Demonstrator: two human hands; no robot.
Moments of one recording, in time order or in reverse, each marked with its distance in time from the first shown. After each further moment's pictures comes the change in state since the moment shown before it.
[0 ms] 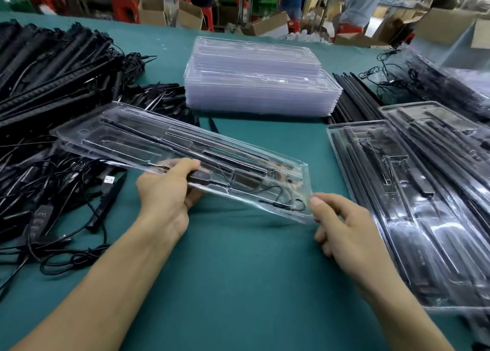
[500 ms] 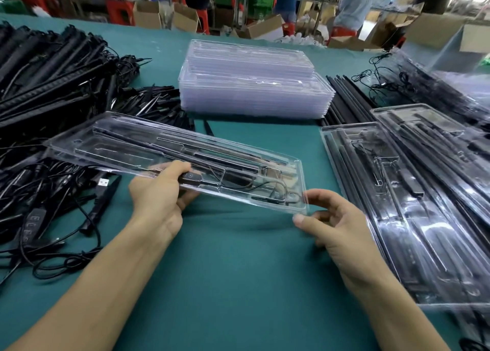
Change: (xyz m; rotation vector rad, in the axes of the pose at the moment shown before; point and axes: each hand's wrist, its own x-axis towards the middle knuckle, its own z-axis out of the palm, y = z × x) left_hand -0.001 0.001 0.001 0.008 0.011 0.004; right_hand 0.002 0.007 -0.003 0.257 -0.075 0.036
